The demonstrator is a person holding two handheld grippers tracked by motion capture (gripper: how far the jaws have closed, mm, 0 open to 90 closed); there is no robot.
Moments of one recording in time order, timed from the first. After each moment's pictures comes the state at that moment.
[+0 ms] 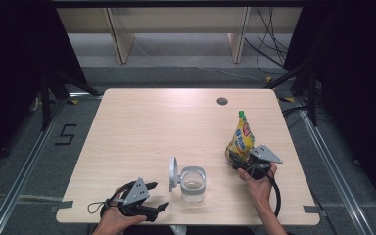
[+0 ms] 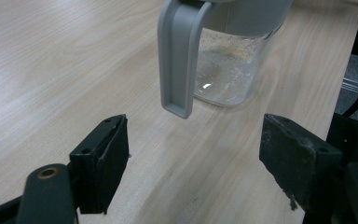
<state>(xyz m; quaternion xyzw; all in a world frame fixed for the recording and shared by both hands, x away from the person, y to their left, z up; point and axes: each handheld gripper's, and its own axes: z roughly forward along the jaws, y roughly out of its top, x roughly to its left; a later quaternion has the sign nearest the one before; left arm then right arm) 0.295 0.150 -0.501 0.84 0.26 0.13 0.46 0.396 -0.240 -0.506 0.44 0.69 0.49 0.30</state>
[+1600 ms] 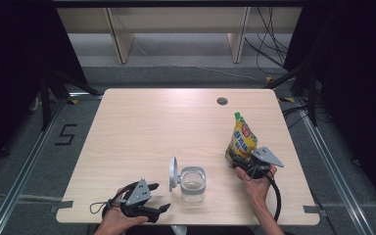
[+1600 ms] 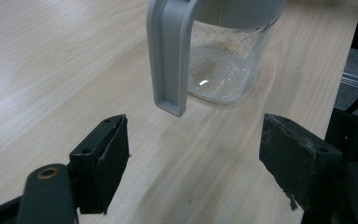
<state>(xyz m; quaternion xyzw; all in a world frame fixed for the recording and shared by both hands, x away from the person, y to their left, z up) 0.294 0.146 -0.503 0.84 0.26 0.13 0.45 0.397 -0.238 -0.516 0.46 0.65 0.52 0.31</state>
